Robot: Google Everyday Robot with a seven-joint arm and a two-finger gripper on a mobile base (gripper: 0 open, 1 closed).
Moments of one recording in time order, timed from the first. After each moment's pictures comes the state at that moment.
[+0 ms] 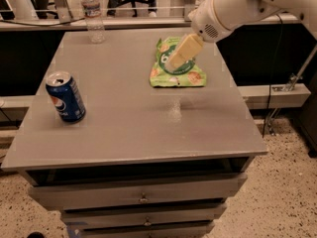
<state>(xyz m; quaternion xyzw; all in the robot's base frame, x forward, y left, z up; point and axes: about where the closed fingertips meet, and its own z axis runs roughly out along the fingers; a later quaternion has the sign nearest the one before) 0.653 -0.066 0.949 -0.55 0.73 0.09 0.39</state>
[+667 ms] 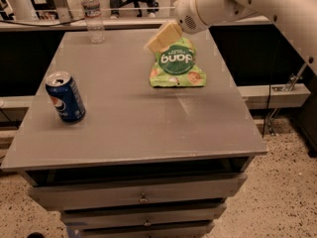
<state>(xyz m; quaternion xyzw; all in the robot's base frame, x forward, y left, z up) 0.701 -0.016 0.966 -0.50 0.71 0.14 0.47</state>
